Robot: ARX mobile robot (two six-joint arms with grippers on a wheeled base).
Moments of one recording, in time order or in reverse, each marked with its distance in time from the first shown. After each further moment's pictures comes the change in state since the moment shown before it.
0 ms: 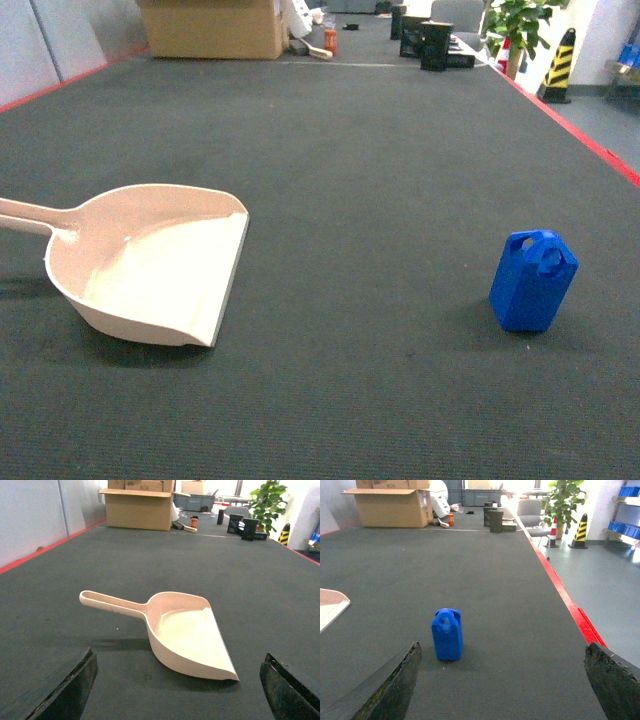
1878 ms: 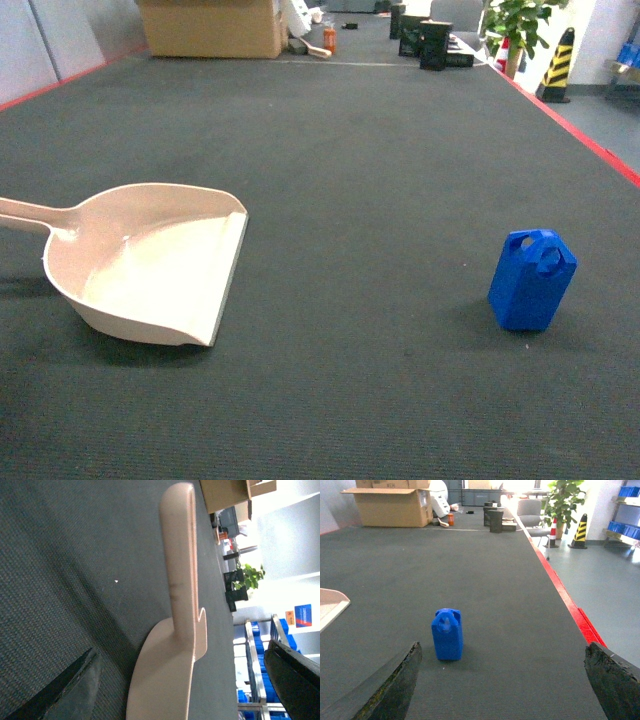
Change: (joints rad) left arm 0.309 1.960 0.484 1.284 0.277 -1.159; right arm 0.000 0.000 0.000 0.000 0.000 0.000
